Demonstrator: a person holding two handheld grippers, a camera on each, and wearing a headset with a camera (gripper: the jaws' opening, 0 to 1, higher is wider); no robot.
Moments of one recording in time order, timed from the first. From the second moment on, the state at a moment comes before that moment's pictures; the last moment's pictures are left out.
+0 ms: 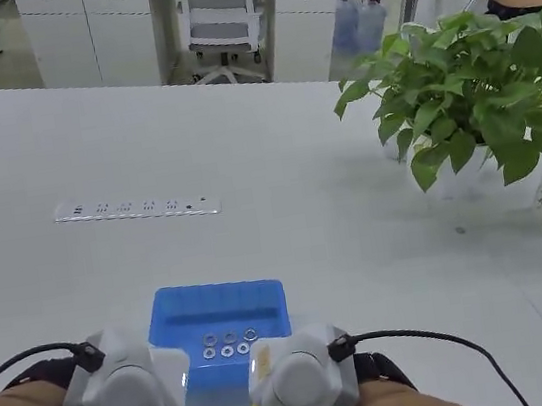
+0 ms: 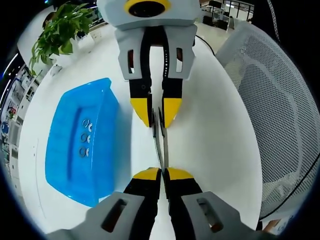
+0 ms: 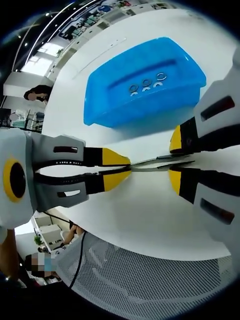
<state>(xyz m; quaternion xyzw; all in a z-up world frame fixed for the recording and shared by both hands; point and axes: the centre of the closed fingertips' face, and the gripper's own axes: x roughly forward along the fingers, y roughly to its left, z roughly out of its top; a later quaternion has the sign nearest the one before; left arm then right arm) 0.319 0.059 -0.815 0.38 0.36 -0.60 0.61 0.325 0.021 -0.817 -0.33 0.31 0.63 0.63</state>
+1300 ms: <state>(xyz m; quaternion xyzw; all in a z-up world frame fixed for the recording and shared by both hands) 0.304 0.080 -0.786 0.28 0.36 -0.55 0.70 0.345 -0.006 -0.773 -0.26 0.29 0.58 0.72</state>
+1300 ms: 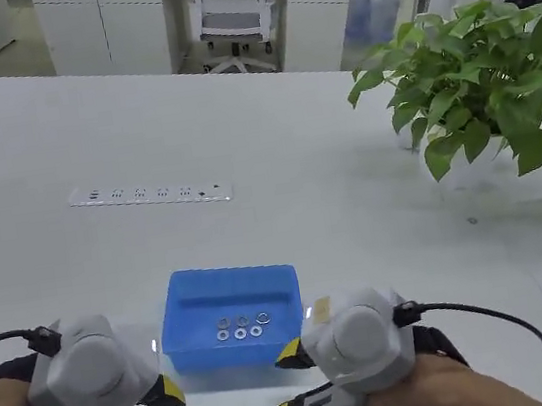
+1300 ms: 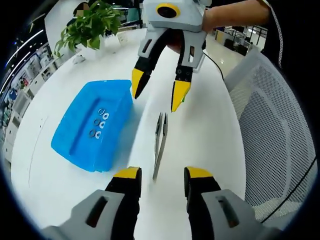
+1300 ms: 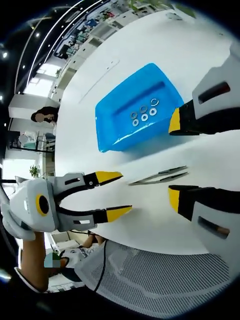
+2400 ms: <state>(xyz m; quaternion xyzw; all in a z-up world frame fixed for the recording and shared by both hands) 0.319 0.106 -0.726 0.21 0.30 -0.47 0.81 0.351 -0.076 -0.743 -0.20 0.26 0.51 0.80</state>
